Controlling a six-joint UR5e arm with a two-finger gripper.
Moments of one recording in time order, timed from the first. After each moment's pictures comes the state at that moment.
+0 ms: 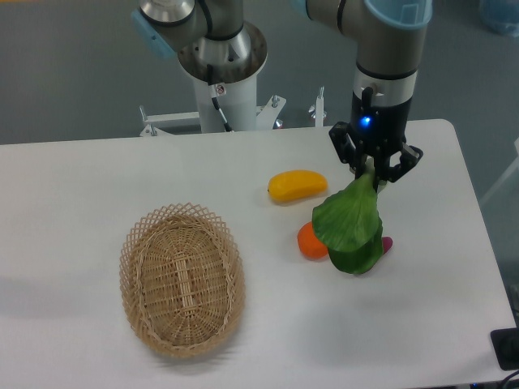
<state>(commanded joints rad) 2.65 -1.73 -1.52 -1.20 1.44 1.28</state>
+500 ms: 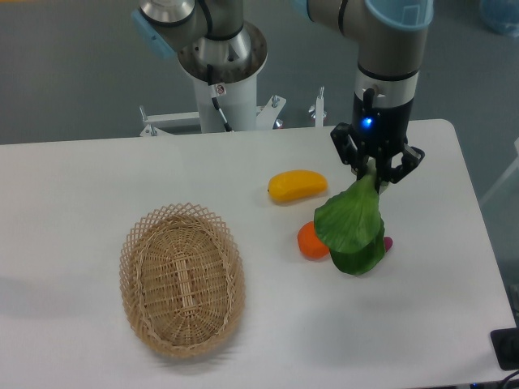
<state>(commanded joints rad) 2.65 -1.74 -1.52 -1.20 1.44 1.28</state>
